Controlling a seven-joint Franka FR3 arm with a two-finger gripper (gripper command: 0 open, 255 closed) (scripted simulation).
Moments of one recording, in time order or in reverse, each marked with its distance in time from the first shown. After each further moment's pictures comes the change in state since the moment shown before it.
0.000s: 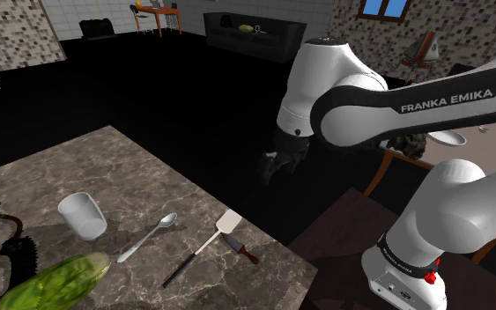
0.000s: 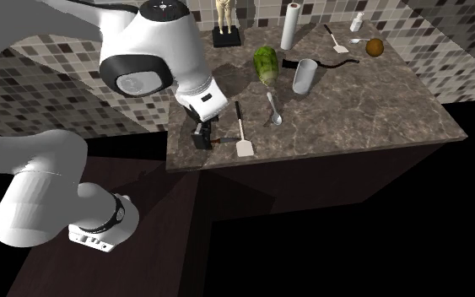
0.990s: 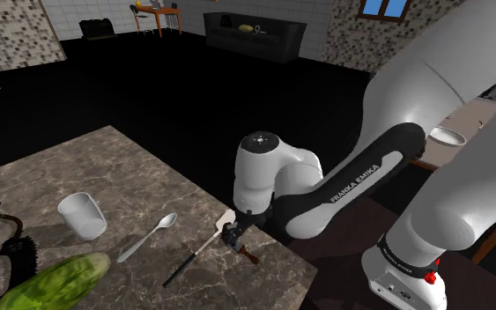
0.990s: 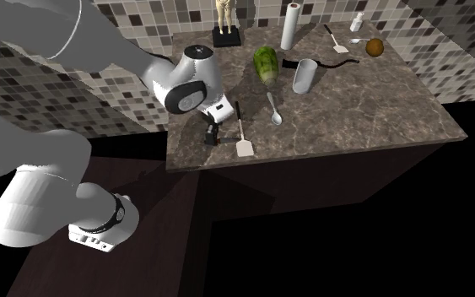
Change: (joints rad) arm -0.107 0.580 0.386 0.056 -0.237 0.449 0.436
